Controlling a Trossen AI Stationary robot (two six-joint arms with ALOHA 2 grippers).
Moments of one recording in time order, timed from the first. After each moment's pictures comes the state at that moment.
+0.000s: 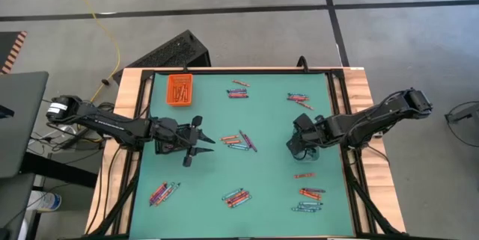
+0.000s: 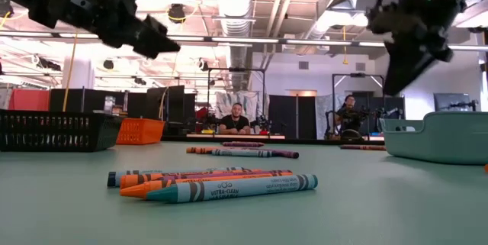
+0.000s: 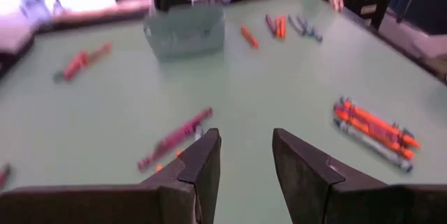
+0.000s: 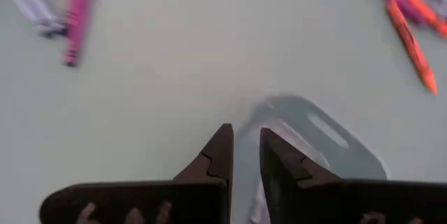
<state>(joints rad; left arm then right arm) -0.10 1.06 0.37 0.44 0.01 0.10 0.26 1.22 0.82 -0.88 0.46 1.05</state>
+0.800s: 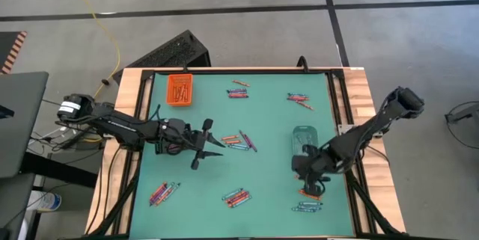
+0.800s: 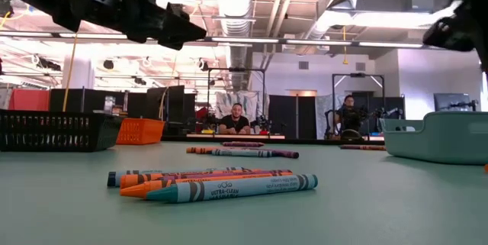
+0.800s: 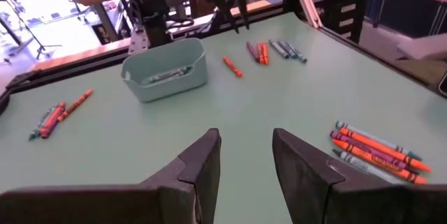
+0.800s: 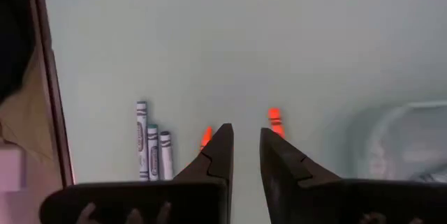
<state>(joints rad) -0.10 1.26 0.44 0.64 0.10 0.21 0.57 1.34 0.91 -0.75 0.02 0.71</state>
